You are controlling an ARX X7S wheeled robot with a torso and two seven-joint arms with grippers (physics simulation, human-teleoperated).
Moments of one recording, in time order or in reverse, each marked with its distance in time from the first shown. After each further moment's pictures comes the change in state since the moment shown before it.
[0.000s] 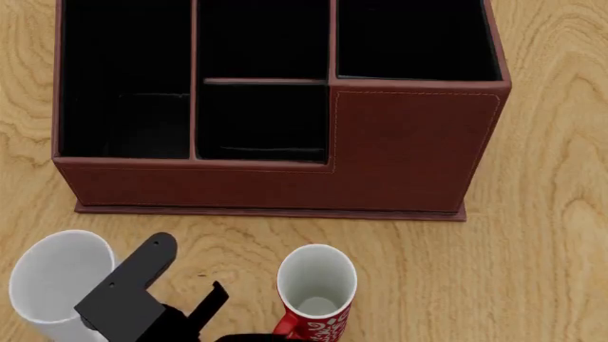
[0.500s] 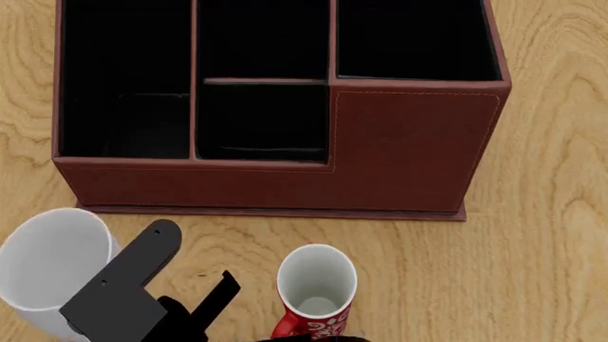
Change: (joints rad) left arm 0.011 -0.005 -0.004 -0.001 -0.018 0.022 0.000; right arm 0.030 0.083 0.126 -0.319 0.236 0.204 0.263
